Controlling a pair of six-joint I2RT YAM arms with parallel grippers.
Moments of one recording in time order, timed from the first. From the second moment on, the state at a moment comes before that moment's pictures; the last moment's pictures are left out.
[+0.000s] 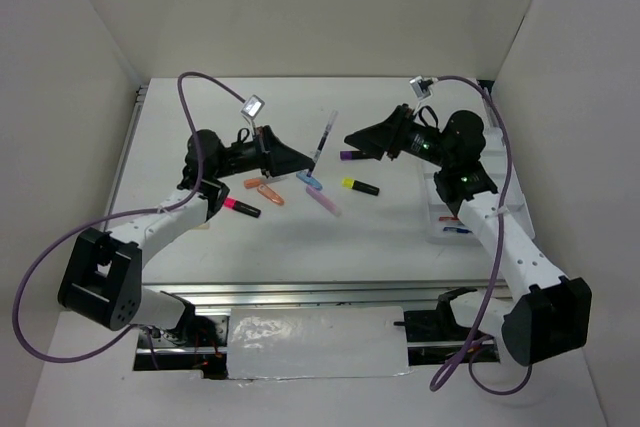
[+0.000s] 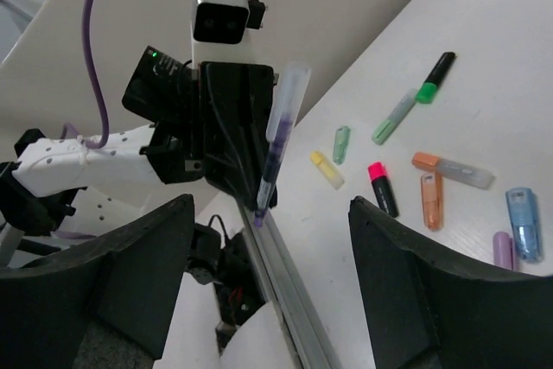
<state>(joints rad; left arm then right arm) -0.35 1.39 0.82 0.80 0.94 -1.11 0.24 1.13 0.94 0.33 -0.83 0.80</state>
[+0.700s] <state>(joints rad) -0.43 1.42 0.86 0.80 0.93 -1.16 0.33 1.25 1.01 0.34 -0.80 0.81</state>
